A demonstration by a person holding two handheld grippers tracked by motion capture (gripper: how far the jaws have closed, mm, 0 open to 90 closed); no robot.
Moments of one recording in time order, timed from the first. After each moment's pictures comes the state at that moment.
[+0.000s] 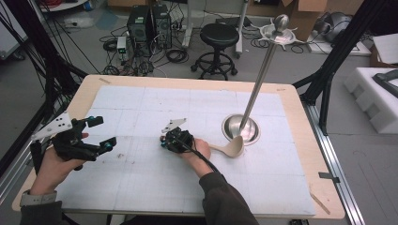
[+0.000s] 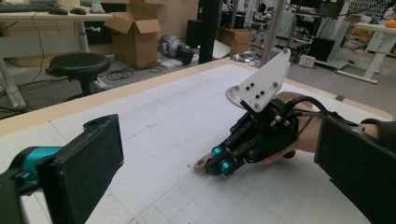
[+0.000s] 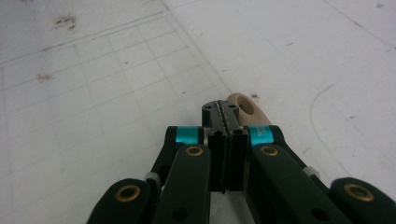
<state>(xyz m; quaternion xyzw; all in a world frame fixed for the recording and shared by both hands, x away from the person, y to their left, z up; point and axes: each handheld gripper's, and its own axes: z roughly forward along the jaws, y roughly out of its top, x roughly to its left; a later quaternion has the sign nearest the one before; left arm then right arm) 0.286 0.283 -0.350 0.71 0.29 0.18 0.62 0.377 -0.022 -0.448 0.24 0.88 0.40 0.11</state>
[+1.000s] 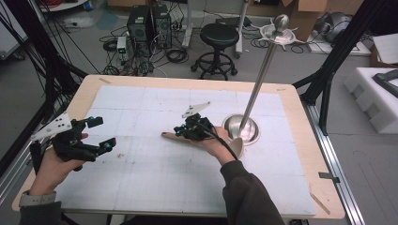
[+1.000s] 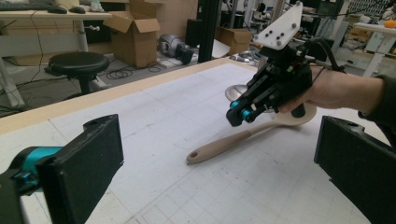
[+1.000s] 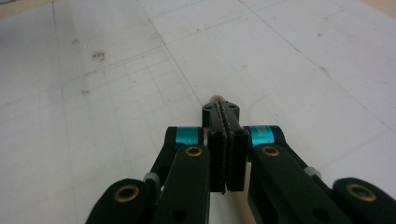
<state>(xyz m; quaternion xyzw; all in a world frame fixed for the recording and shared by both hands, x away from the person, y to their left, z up) 0.286 0.285 -0.351 0.71 0.29 0.18 0.62 0.392 -0.086 -0.396 0.23 0.87 0.43 0.07</state>
